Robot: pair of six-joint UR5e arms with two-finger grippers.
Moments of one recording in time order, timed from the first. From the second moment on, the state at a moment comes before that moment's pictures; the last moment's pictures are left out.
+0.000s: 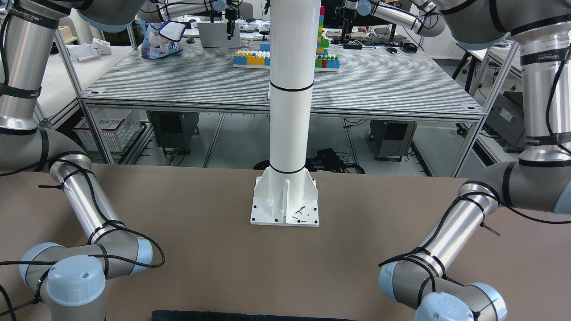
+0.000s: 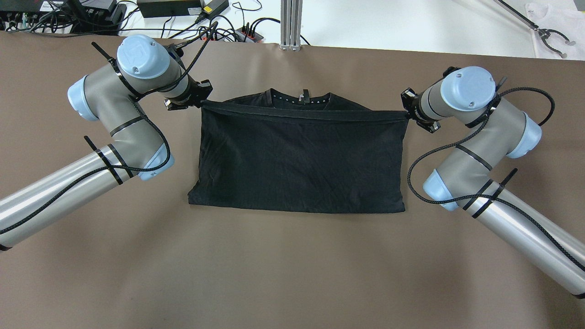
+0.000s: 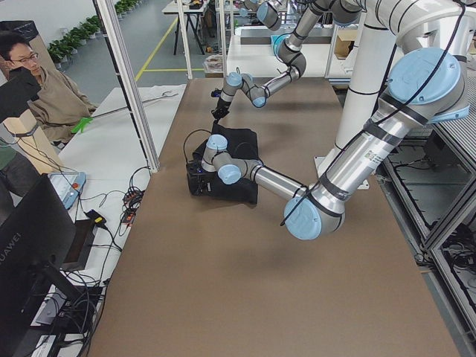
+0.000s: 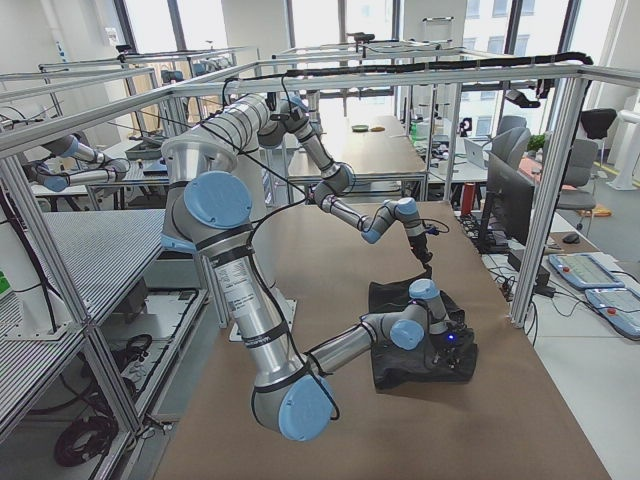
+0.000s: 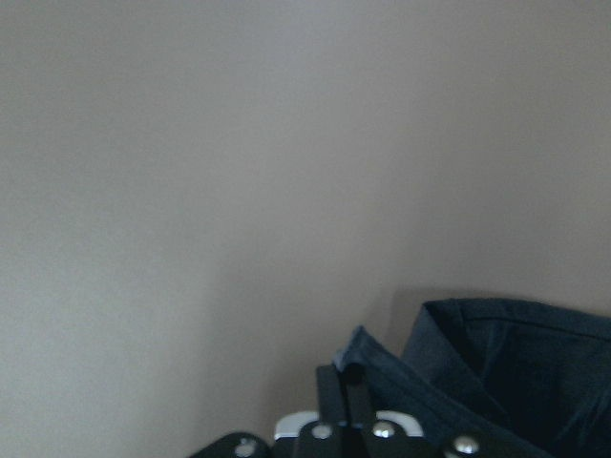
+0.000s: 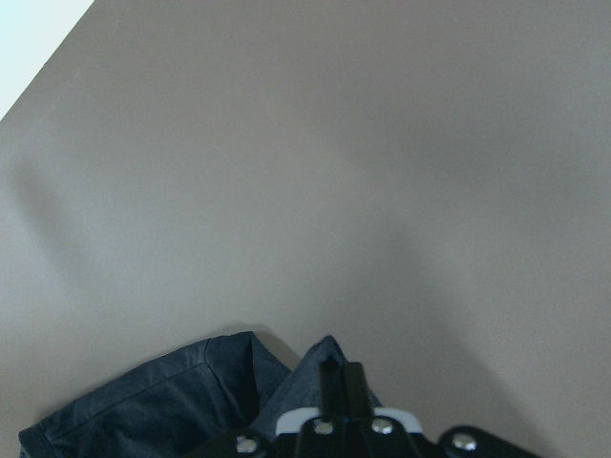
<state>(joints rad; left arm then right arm) -0.88 -2.32 -1.23 -2.03 -1.86 -1.49 0.92 -1.04 1.43 -1.14 1.78 1.83</state>
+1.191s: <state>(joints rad) -0.88 -2.33 -1.19 -2.09 -1.83 -1.49 0.72 -1.33 1.79 -1.02 1.76 1.98</state>
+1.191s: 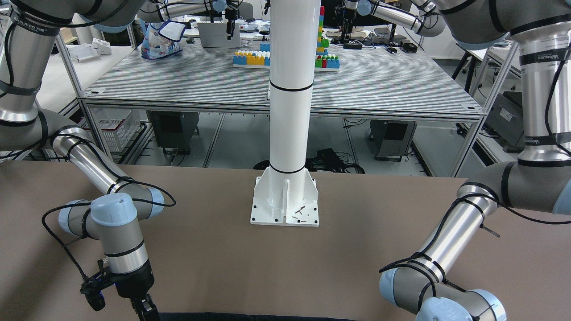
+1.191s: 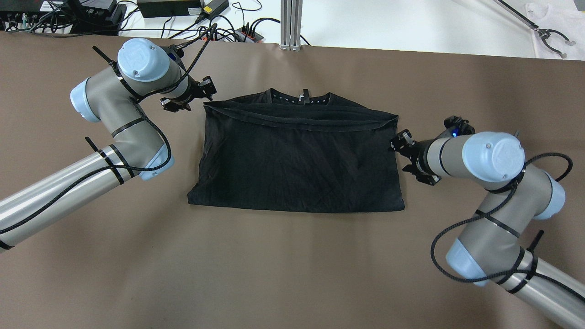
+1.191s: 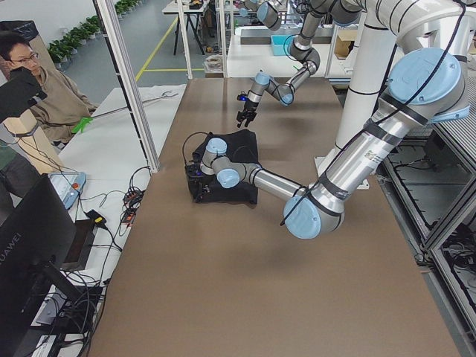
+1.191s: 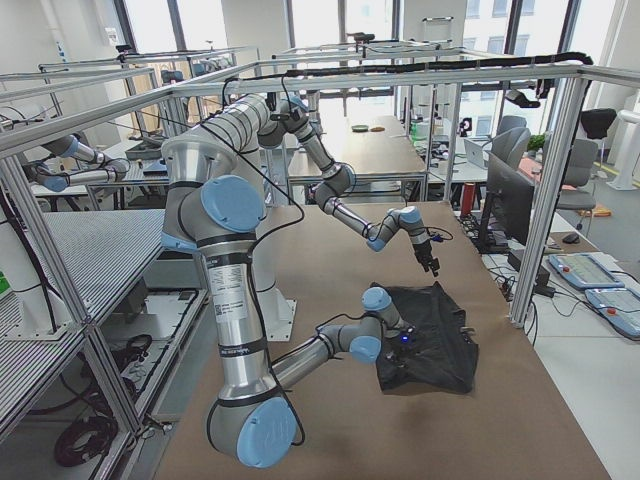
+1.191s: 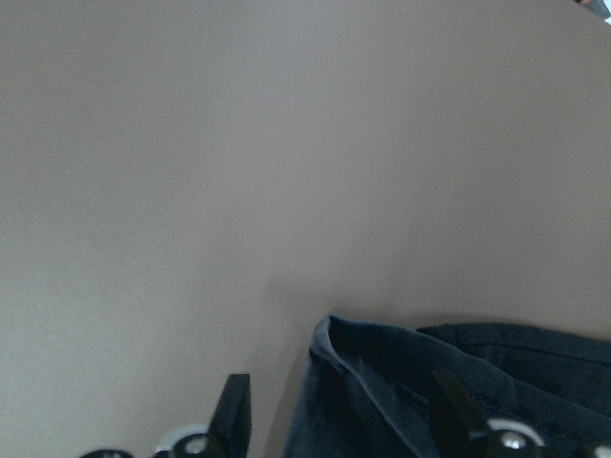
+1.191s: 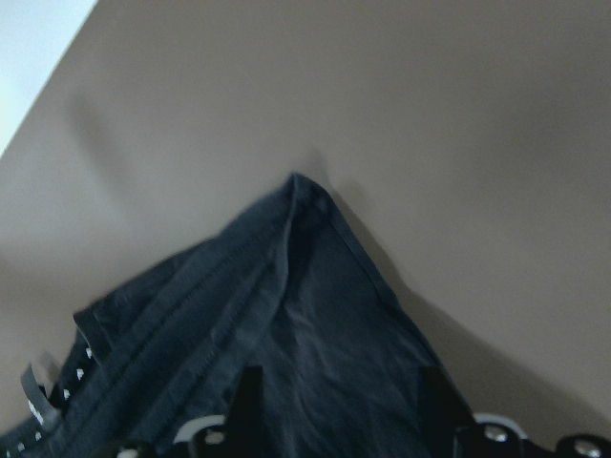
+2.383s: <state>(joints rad) -0.85 -2.33 -1.22 -2.09 -1.72 -1.51 0.66 -1.39 1.75 -1.02 1.77 1.99</state>
